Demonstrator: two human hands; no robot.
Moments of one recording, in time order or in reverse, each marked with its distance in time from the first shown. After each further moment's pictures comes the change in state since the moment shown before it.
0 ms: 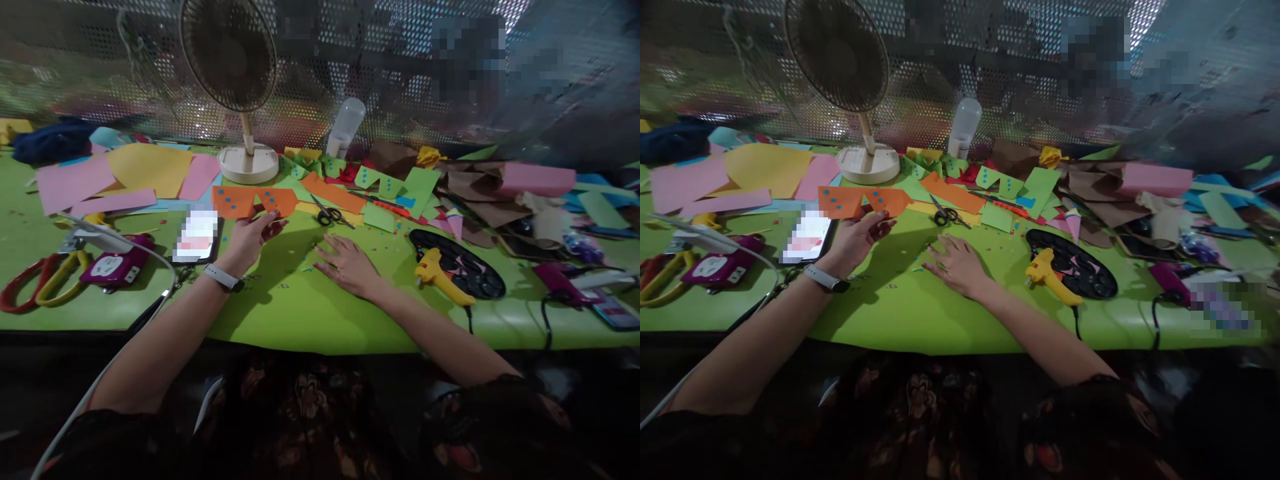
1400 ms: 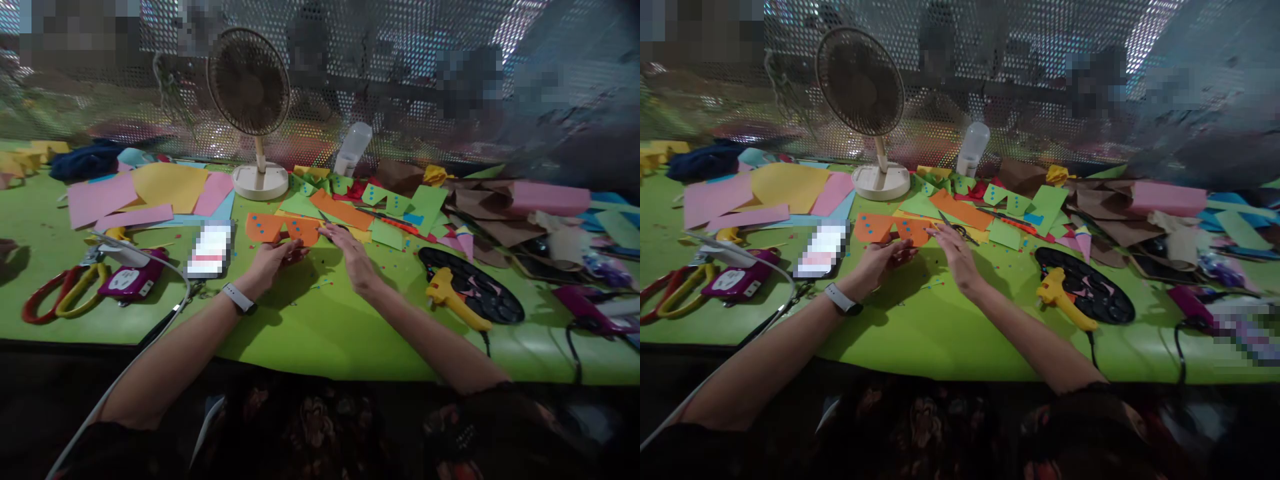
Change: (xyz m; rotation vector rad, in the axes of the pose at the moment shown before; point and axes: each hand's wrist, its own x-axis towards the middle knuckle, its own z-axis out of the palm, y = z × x) left_hand -0.011 -0.013 0.005 0.052 -0.012 -0.199; right_hand 0.045 -0.027 -0.026 1.074 0.451 0.135
